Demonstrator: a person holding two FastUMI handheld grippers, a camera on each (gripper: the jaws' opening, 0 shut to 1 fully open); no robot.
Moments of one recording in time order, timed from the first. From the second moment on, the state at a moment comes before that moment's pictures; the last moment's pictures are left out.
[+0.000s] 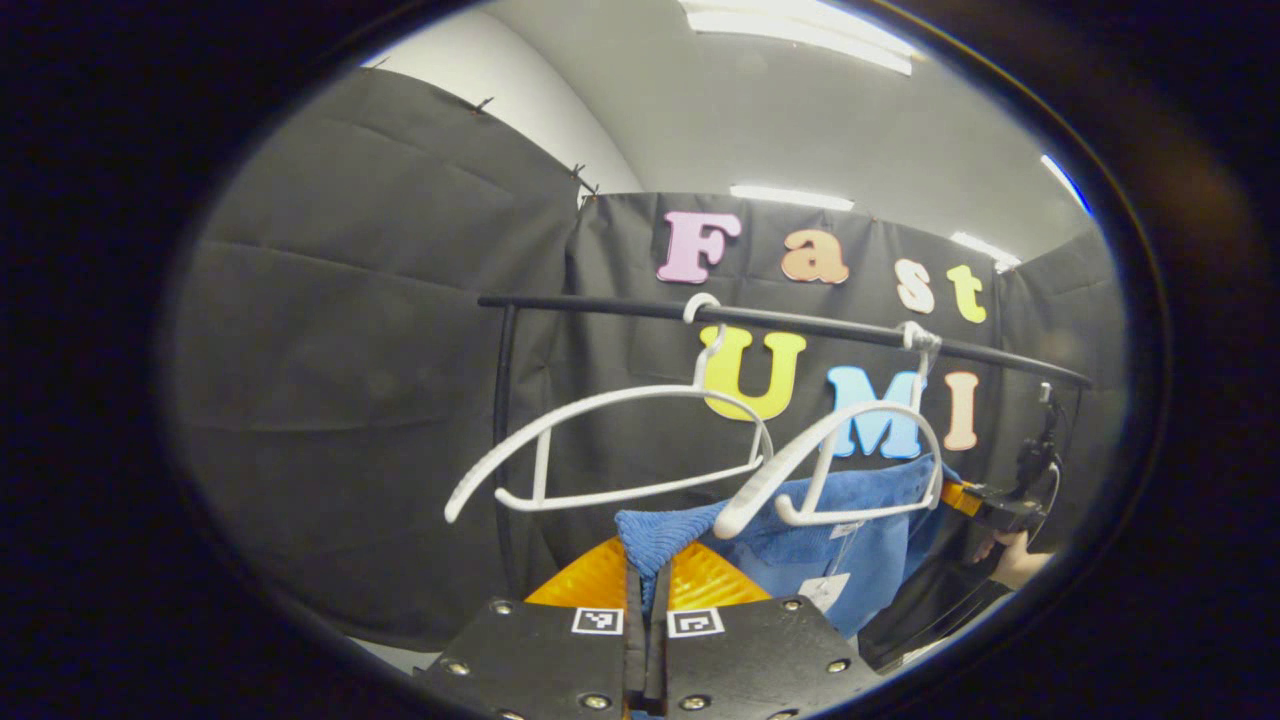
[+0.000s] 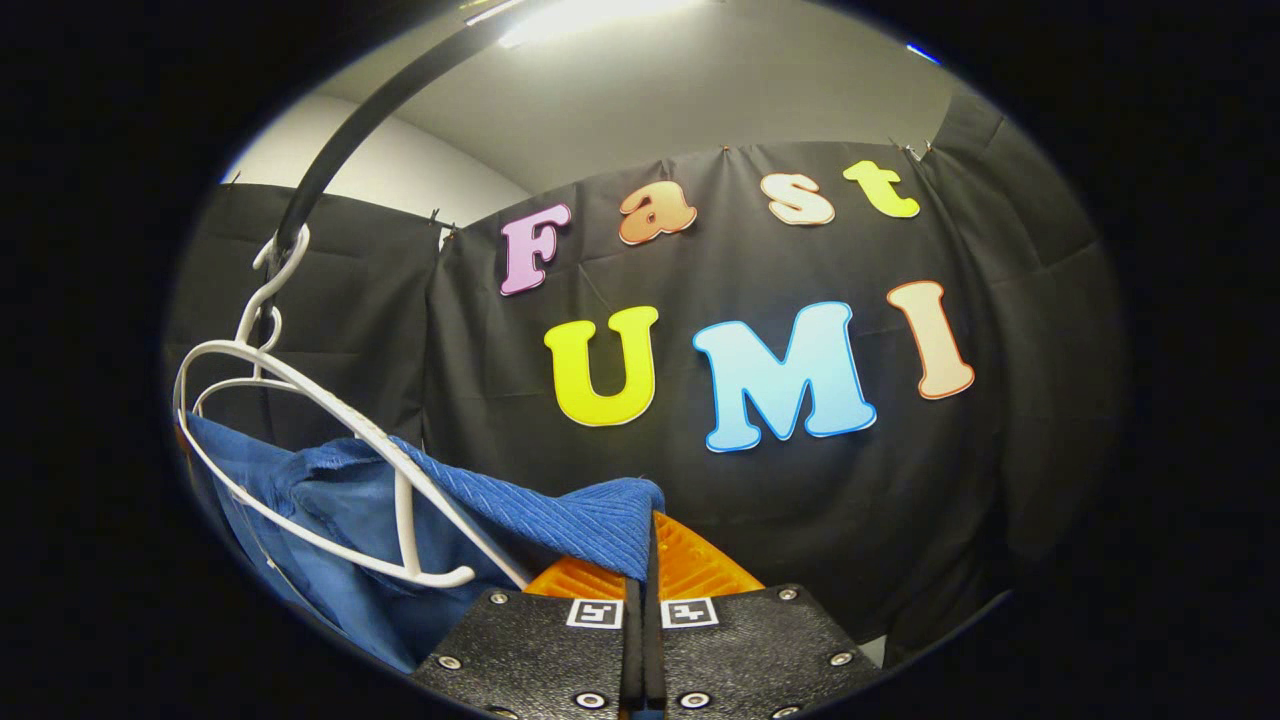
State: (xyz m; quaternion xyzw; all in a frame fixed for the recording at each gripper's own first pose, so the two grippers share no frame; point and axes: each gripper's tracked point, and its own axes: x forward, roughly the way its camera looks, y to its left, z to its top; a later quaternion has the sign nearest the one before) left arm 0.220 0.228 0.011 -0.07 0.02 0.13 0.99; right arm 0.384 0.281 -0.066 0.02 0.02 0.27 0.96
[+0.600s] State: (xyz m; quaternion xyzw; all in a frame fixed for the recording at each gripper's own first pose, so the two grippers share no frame) left arm 0.246 0.160 -0.047 -0.08 0.06 0.12 0.99; right arm 0.401 0.235 -0.105 -0.03 0.03 0.22 0.97
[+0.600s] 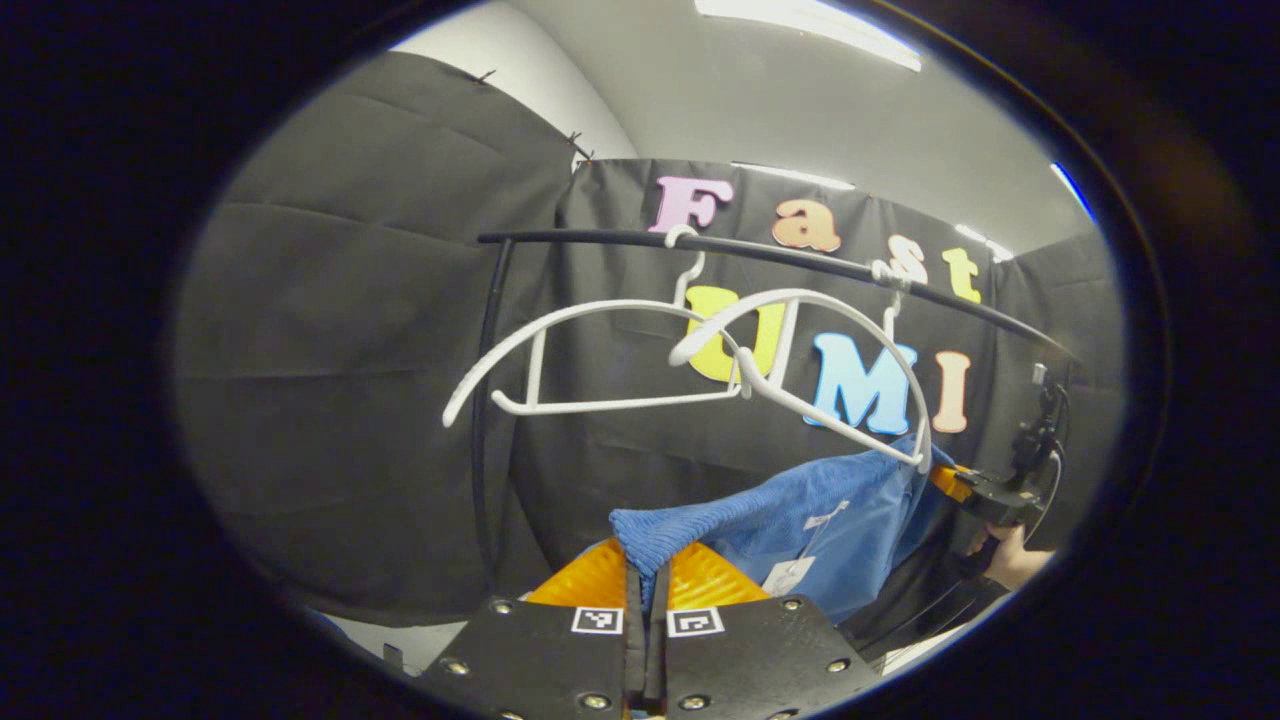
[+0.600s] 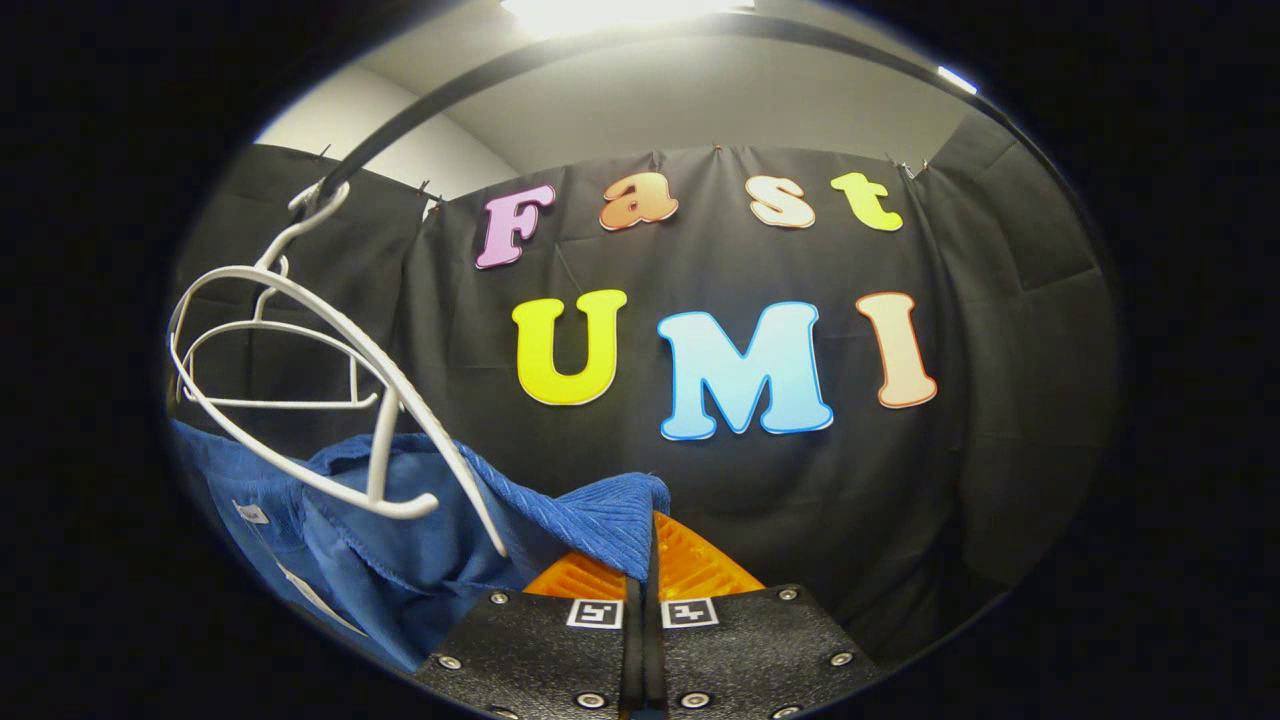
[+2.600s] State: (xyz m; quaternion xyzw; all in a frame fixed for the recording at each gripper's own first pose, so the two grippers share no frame) left arm 0.105 0.030 -0.097 -0.08 0.15 -0.13 0.98; right arm 0.041 0.182 -0.151 -0.06 0.22 0.18 0.96
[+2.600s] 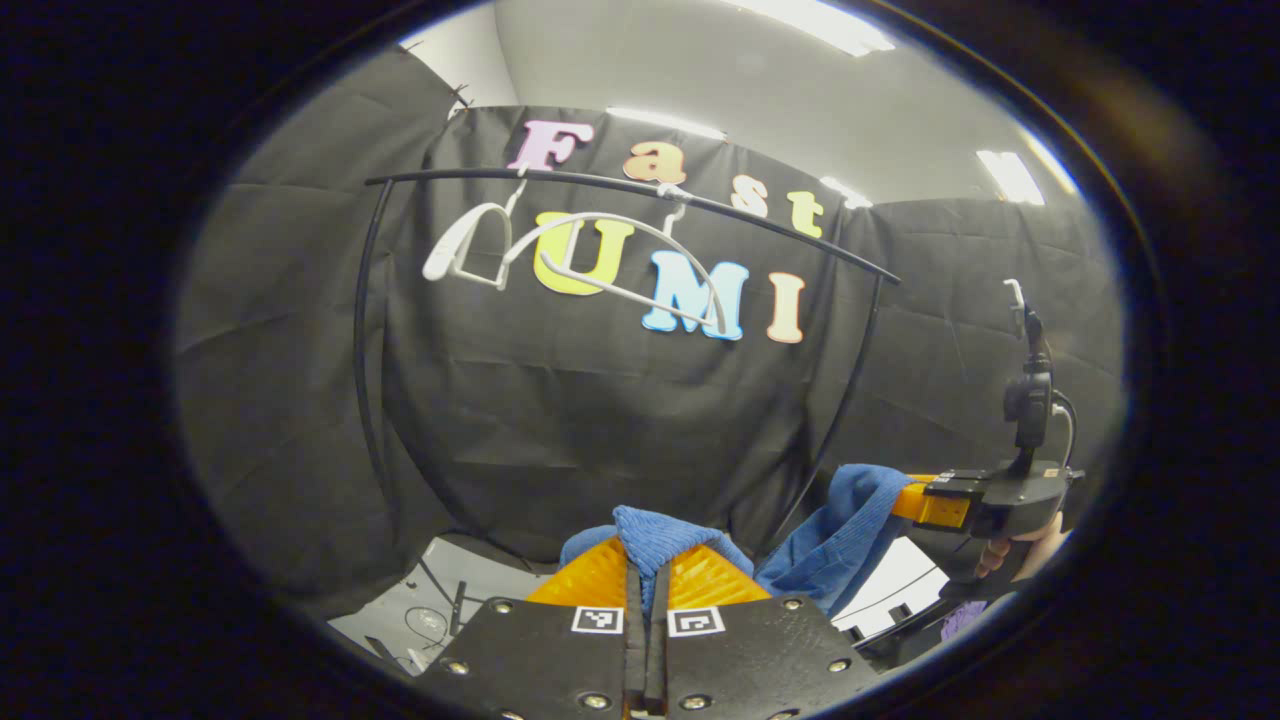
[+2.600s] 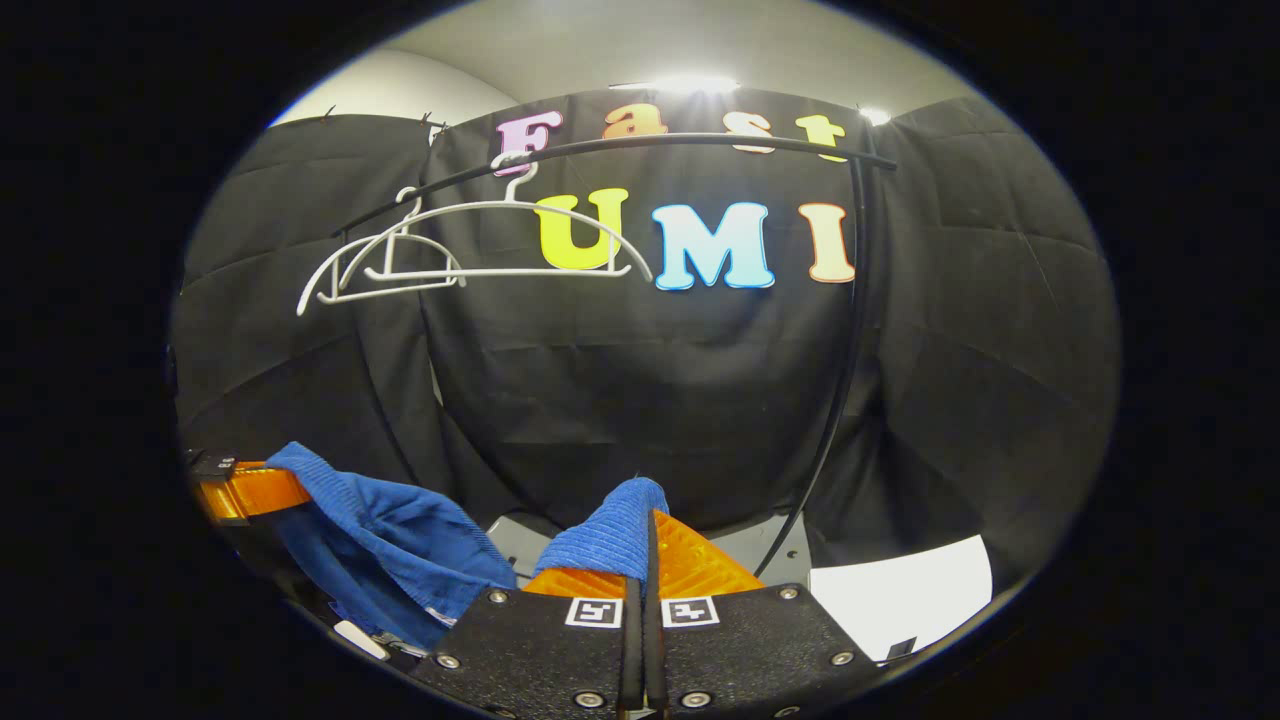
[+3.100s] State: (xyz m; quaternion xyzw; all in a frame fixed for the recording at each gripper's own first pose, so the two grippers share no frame) left arm 0.108 0.009 -0.208 -0.06 0.22 -0.11 0.97; right arm 0.022 0.183 -0.228 -0.03 0.32 0.18 0.93
